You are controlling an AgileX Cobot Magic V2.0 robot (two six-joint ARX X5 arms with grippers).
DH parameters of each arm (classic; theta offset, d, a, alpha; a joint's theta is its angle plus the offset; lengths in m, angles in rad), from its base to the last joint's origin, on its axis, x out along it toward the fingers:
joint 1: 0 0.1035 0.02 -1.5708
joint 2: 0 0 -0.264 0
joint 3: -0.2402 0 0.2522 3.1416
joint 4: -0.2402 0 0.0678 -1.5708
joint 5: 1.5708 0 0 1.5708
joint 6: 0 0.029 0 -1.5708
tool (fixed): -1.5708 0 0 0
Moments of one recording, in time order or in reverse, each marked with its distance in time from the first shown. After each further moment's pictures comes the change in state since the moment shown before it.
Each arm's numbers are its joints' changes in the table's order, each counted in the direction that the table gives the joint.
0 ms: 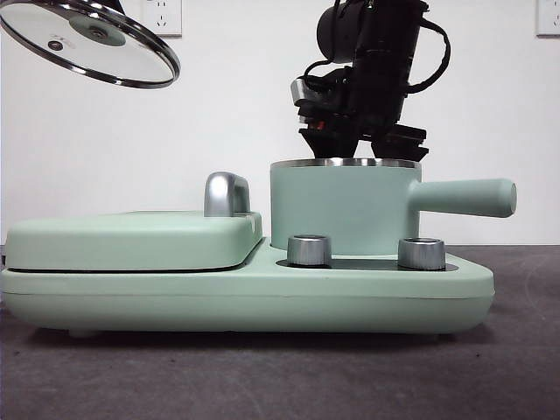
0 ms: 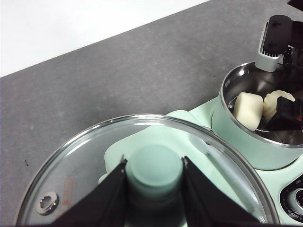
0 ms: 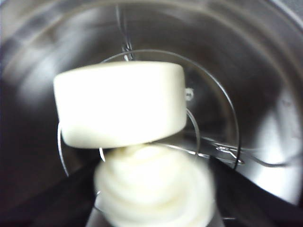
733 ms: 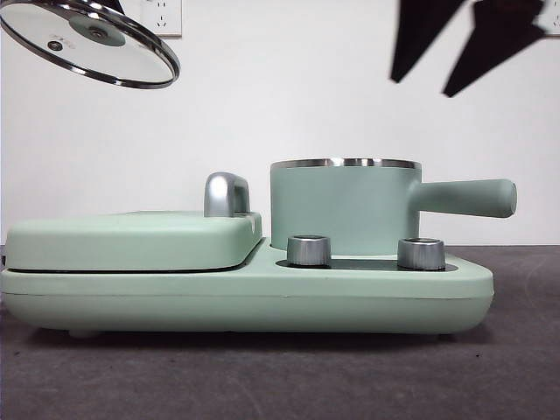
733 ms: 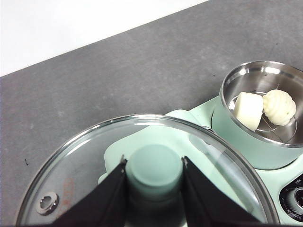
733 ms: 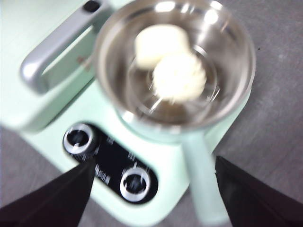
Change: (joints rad) left arm 0.000 0.000 0.000 -0.002 0.000 -0.001; right arm 0.023 -0.824 0.671 0.307 0.026 0.000
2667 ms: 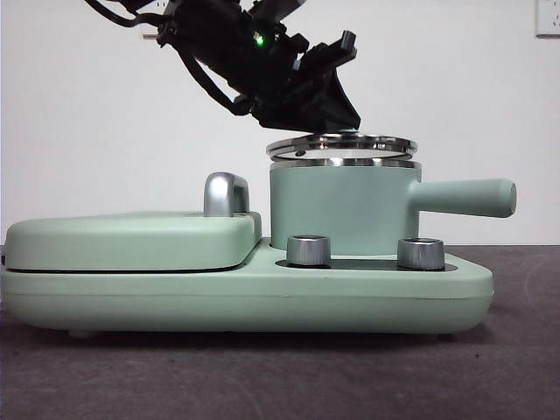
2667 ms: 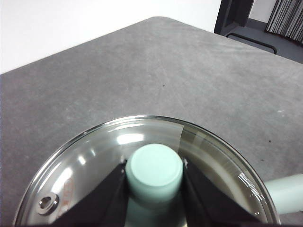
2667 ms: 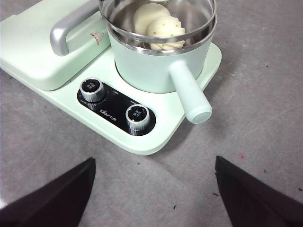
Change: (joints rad) left arm -0.367 0.596 0.000 0.794 -0.072 -0.127; right arm 0.011 -0.692 0.349 -0.113 -0.058 0.066
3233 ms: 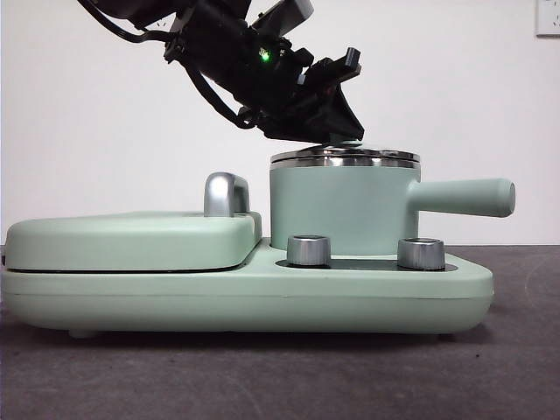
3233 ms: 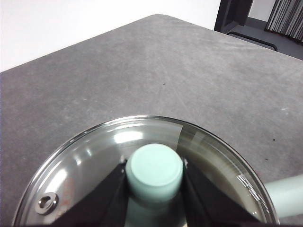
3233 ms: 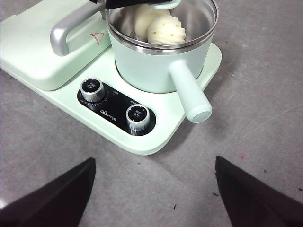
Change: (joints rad) left arm 0.000 0.033 0.000 0.035 -0.001 0.005; right arm 0.000 0.000 0.000 0.000 0.000 0.000
